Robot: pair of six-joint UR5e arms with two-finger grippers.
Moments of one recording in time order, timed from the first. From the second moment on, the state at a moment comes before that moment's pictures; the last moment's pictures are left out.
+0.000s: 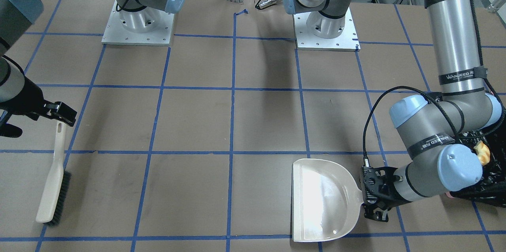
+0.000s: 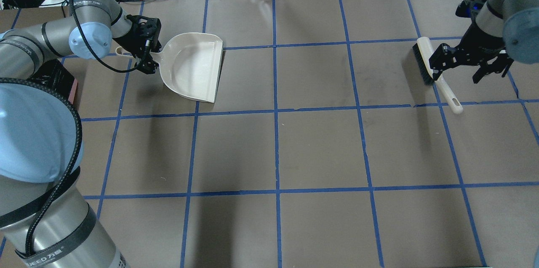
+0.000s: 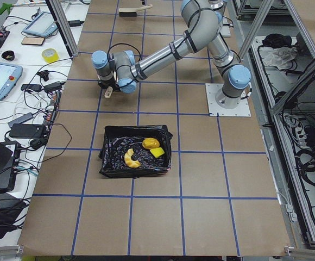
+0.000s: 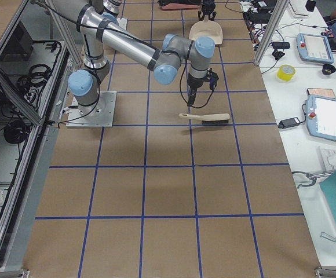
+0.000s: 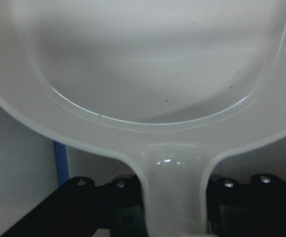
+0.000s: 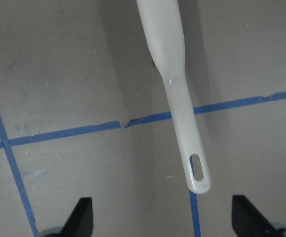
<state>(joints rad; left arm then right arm) -1.33 -2.22 -1.44 -1.09 1.37 1.89 1.23 -1.42 1.73 -1.82 -1.62 -0.18</state>
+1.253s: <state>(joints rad) -1.40 -2.05 -1.46 -1.23 1.39 1.66 1.60 -1.62 1.68 -1.72 -1.60 0.07</state>
